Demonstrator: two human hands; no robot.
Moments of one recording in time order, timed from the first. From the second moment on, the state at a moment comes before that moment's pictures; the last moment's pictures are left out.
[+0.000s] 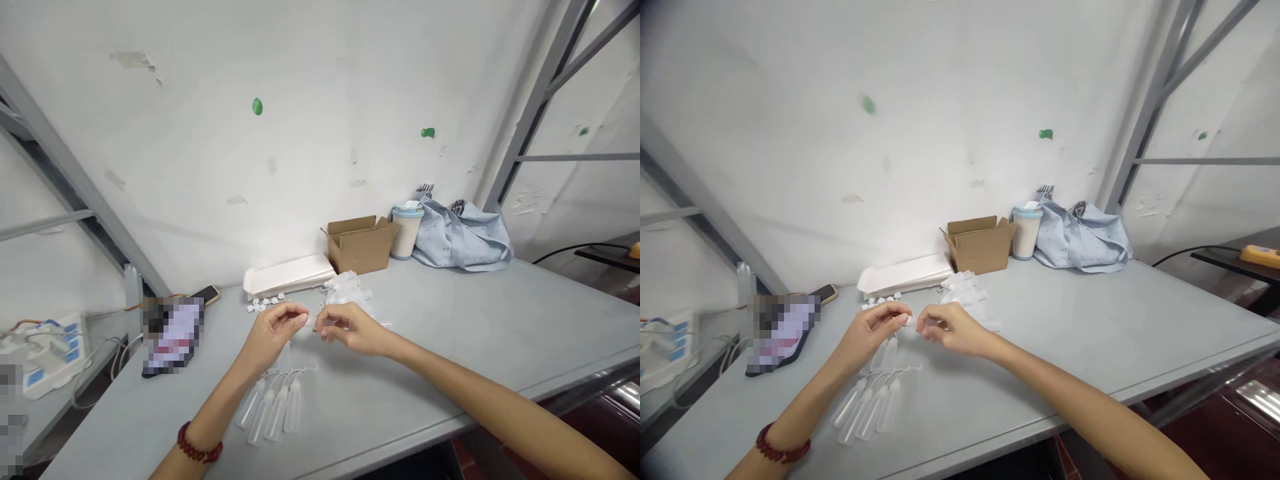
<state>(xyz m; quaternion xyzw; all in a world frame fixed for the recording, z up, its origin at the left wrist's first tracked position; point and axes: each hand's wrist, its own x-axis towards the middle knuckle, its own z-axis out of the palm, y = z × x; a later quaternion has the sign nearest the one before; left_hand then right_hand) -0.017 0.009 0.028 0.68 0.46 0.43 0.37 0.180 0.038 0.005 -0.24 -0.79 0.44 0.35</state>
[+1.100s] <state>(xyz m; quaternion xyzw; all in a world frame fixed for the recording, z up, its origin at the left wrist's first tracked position) -0.010 0.006 0.019 0.75 0.46 0.36 0.32 0.192 0.041 0.007 -0.25 -0.87 0.31 0.31</state>
